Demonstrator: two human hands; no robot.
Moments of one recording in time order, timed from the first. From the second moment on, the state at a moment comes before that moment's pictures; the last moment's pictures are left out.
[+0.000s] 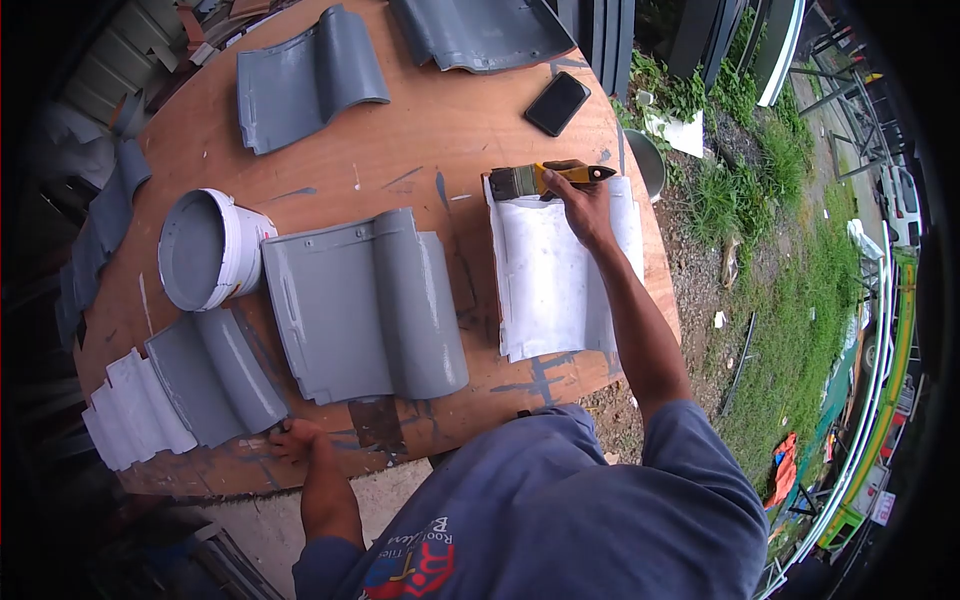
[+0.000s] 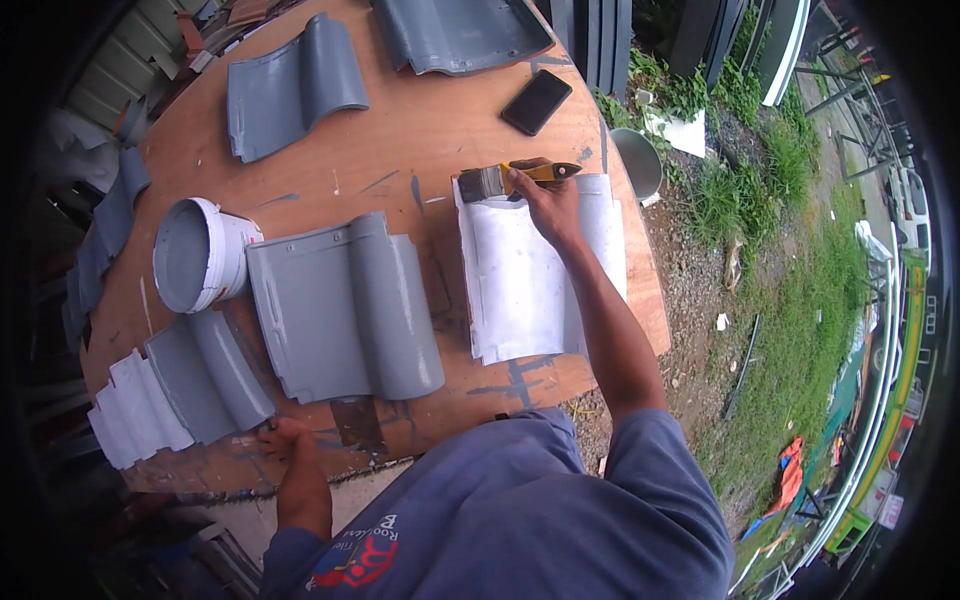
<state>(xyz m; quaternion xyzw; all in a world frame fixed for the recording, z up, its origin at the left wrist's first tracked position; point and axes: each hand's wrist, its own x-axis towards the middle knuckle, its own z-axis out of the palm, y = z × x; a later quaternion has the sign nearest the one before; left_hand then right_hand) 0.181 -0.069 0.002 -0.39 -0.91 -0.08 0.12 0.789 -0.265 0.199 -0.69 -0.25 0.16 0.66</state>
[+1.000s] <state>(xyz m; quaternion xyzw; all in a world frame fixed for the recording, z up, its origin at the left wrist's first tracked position) 0.185 -0.067 0.007 -0.40 -0.91 -0.08 0.12 0.762 -0.265 0.183 -0.61 -0.19 0.13 0.76</state>
